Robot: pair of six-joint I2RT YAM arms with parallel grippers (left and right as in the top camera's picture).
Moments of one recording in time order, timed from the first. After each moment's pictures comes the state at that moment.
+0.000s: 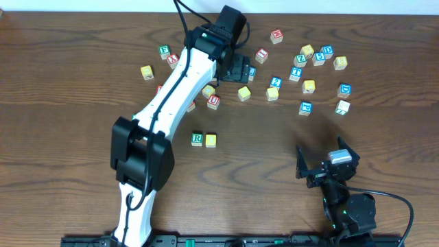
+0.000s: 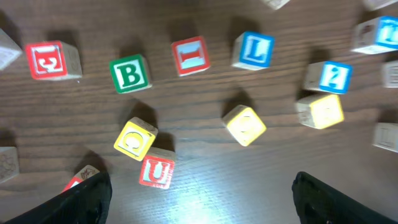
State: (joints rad) left arm -0.49 2.15 2.04 -1.07 0.02 -0.33; right arm 0.22 0.02 0.01 -0.07 0.01 -0.05
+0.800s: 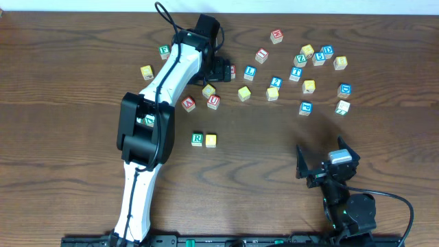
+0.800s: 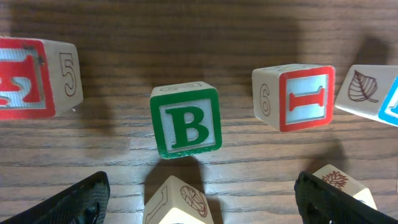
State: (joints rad) left arm -0.34 2.38 2.04 -0.96 0.13 -0.35; right arm 0.22 0.02 0.01 -0.07 0.01 -0.05
